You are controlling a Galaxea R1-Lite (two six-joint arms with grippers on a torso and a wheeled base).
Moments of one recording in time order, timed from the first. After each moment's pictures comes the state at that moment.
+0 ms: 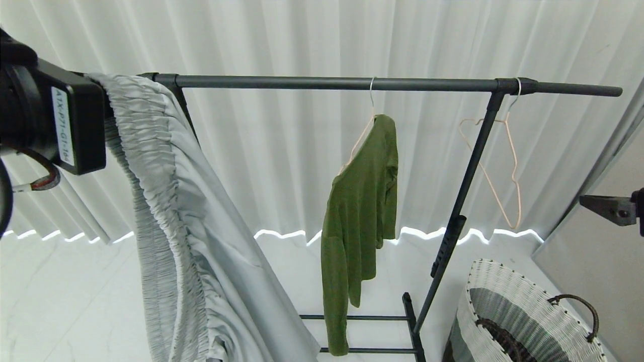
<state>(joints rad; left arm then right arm) -0.75 1.21 -1.32 0.30 0.49 0.29 0.38 1.13 -0.99 0.24 -0.38 0.00</state>
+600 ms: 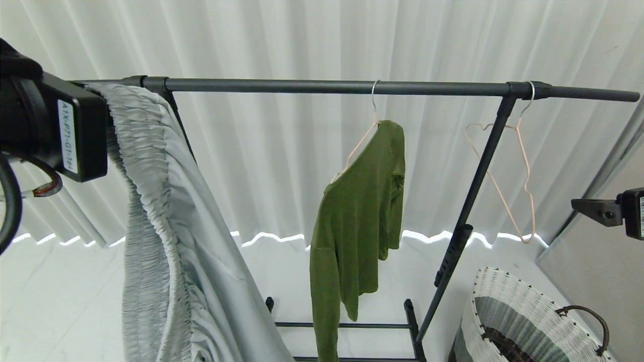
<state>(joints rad) -0.73 1.21 -1.30 0.30 0.49 0.29 0.36 1.17 -0.99 0.23 -0.38 0.00</state>
